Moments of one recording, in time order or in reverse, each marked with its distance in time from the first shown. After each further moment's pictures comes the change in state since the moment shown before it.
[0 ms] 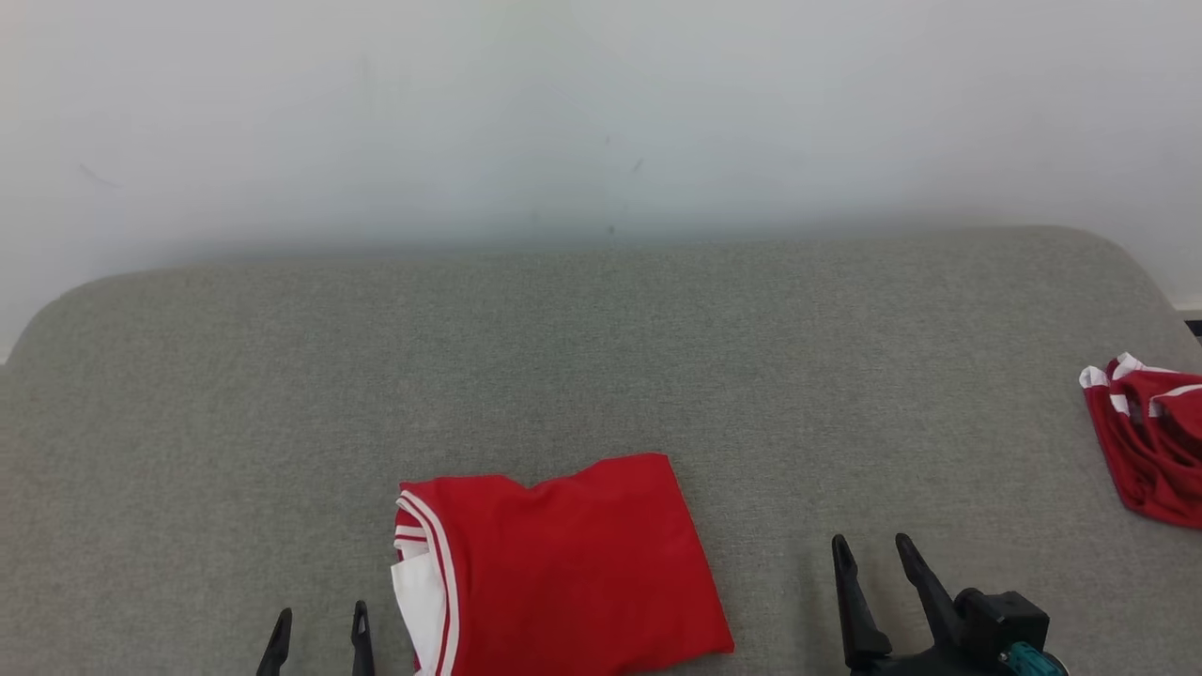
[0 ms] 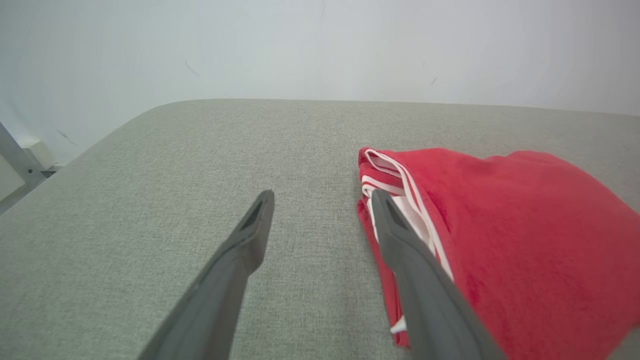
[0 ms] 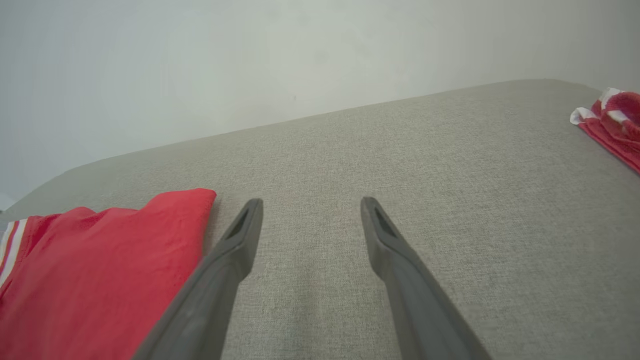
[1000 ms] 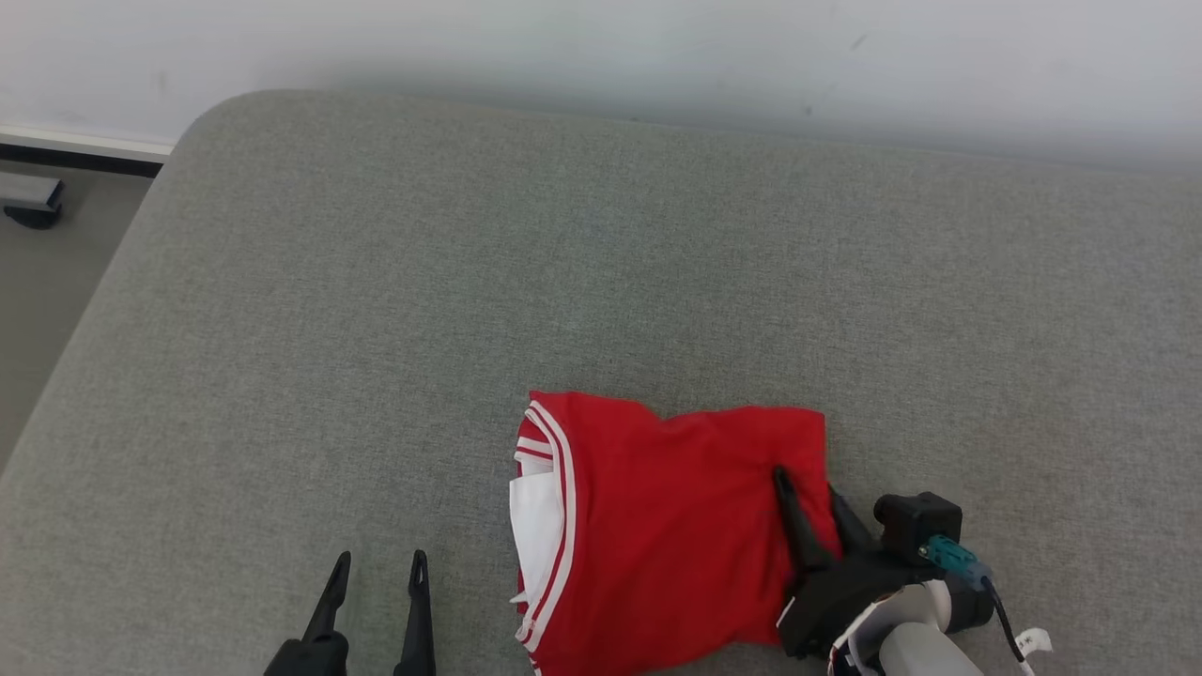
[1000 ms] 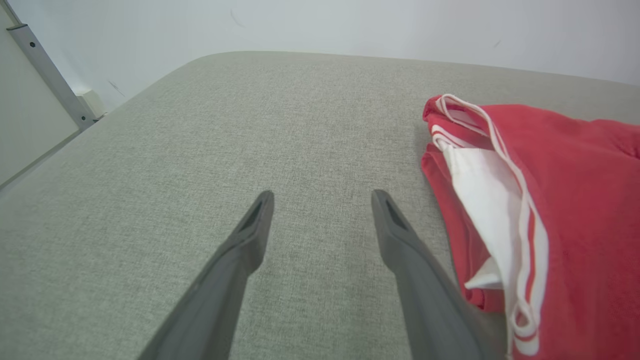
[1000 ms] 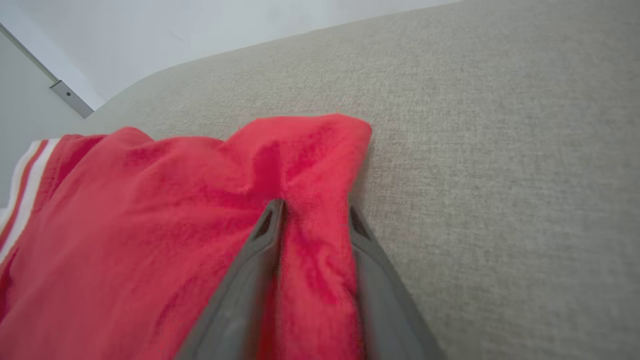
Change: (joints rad) left arm -0.074 0.000 -0.120 -0.017 -0.026 0.019 0.000; right arm -0.280 -0.002 0.174 0.323 0.103 0.000 -0.008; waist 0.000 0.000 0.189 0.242
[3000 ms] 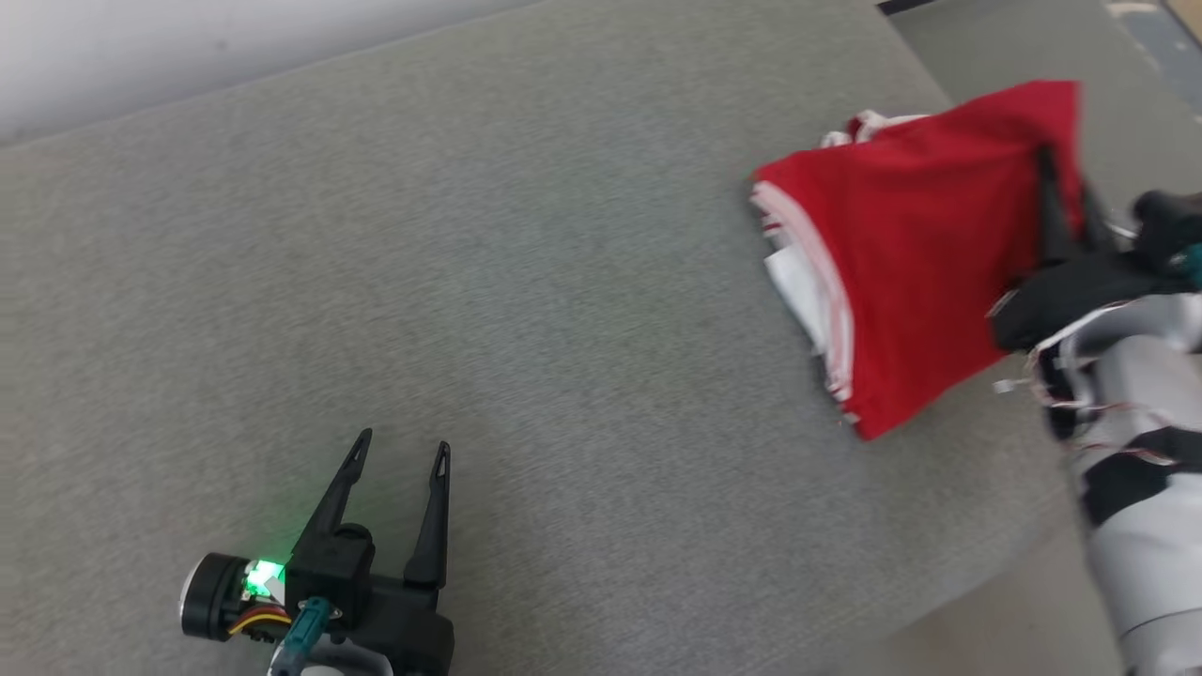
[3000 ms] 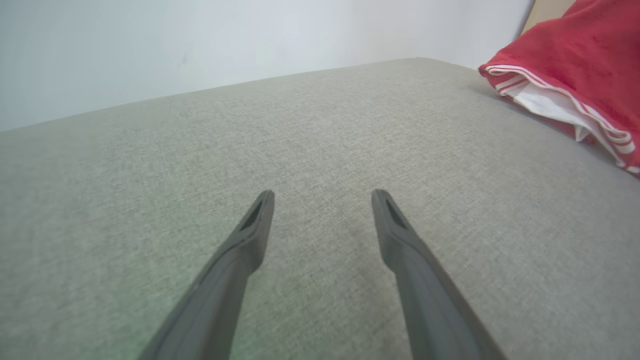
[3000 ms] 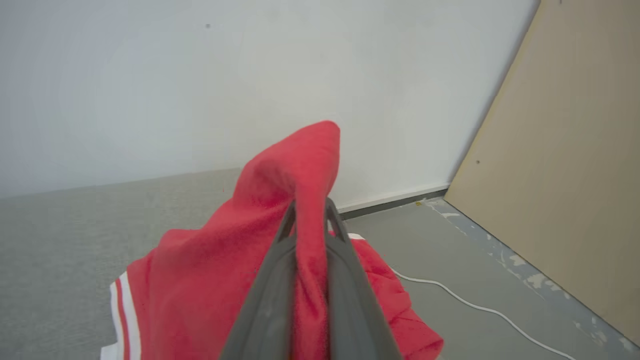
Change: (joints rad) left arm -0.188 0.022 -0.012 0.017 0.136 -0.090 0.000; right arm -0.467 -0.228 -0.279 0.086 -0.194 0.000 0.006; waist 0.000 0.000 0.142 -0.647
